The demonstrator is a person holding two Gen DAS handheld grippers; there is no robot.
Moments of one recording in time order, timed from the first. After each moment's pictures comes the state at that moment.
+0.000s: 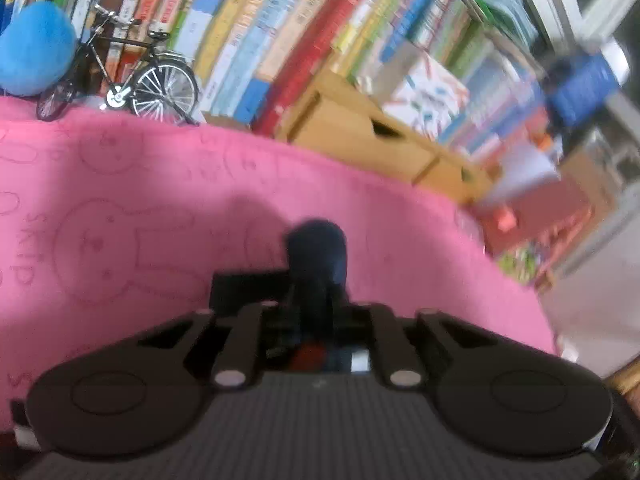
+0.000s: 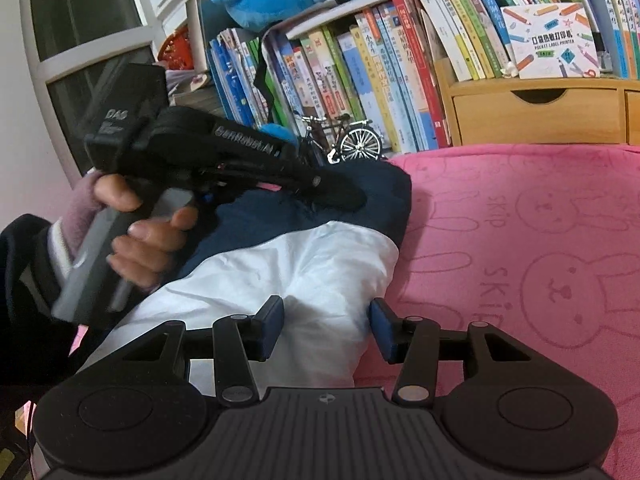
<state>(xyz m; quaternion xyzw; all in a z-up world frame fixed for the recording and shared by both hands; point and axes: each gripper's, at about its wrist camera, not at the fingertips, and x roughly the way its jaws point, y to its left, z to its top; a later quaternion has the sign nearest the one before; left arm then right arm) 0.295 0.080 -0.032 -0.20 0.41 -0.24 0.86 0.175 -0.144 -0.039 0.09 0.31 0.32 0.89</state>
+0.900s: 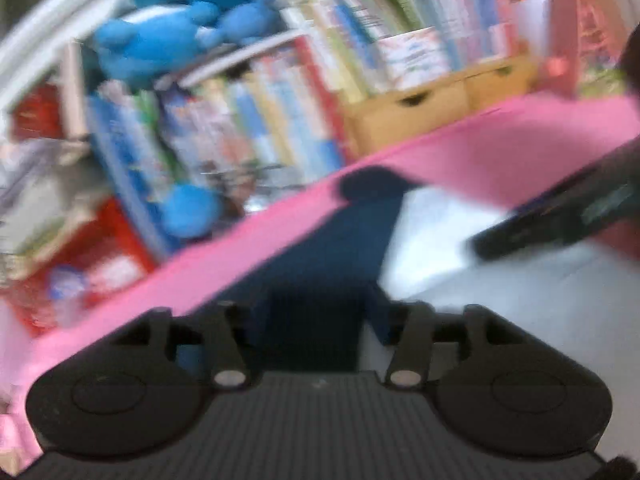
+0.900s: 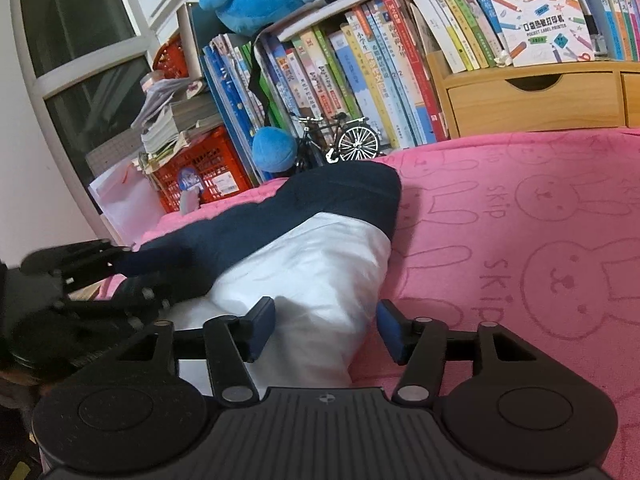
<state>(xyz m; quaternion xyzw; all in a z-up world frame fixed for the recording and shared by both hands) 0.108 0.046 -0.032 0.22 0.23 -0.02 0.95 0.177 -0.149 -0.040 0.11 0.31 0.33 0.89</state>
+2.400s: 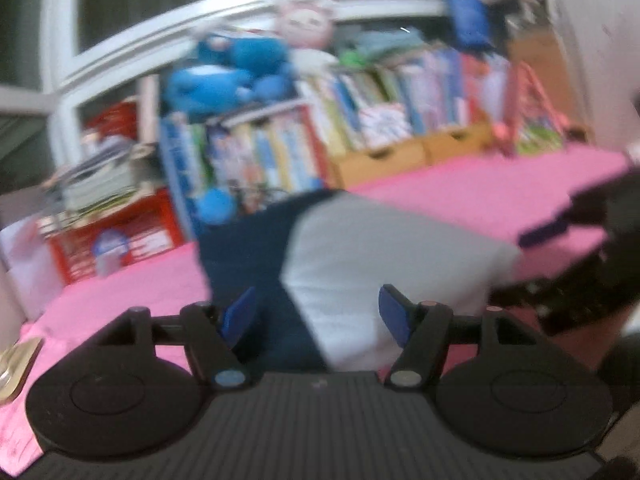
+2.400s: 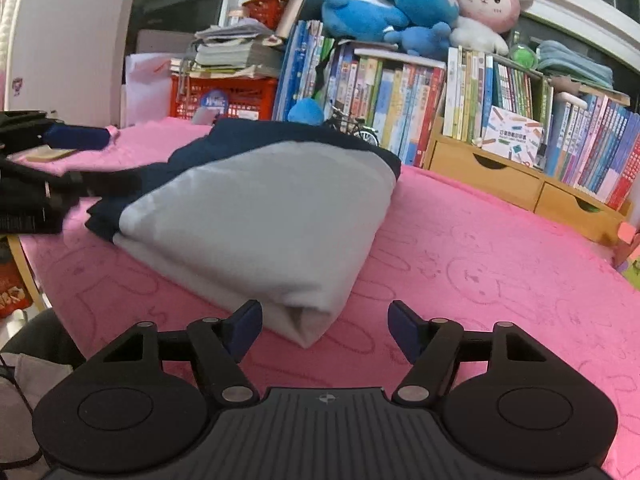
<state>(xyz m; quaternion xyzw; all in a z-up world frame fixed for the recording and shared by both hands) -0.088 0.028 -0.022 0.15 0.15 -0.06 0.98 -0.066 -0.127 -0.039 -0.14 0.23 0.22 0.94</state>
